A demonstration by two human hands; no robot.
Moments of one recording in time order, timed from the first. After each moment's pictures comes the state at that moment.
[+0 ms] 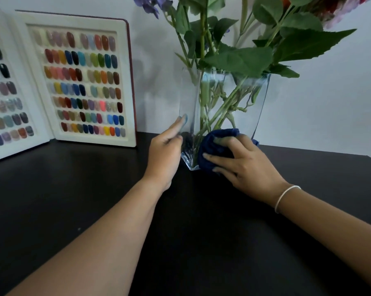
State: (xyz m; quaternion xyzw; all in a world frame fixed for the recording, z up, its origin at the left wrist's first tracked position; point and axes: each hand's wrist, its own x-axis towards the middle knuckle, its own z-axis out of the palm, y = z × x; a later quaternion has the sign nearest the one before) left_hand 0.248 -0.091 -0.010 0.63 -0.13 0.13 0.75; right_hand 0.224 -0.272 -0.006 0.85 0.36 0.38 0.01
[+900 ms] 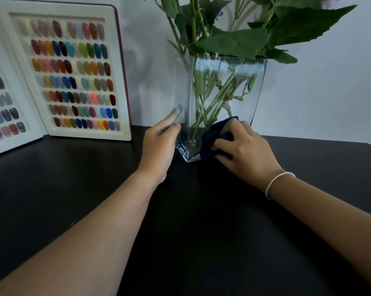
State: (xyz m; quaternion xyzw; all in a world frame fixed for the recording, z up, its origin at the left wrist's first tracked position) left_hand 0.252 -0.090 -0.013 0.63 -0.13 0.14 0.75; right_hand 0.225 -0.268 -0.005 0.89 0.26 0.37 0.00
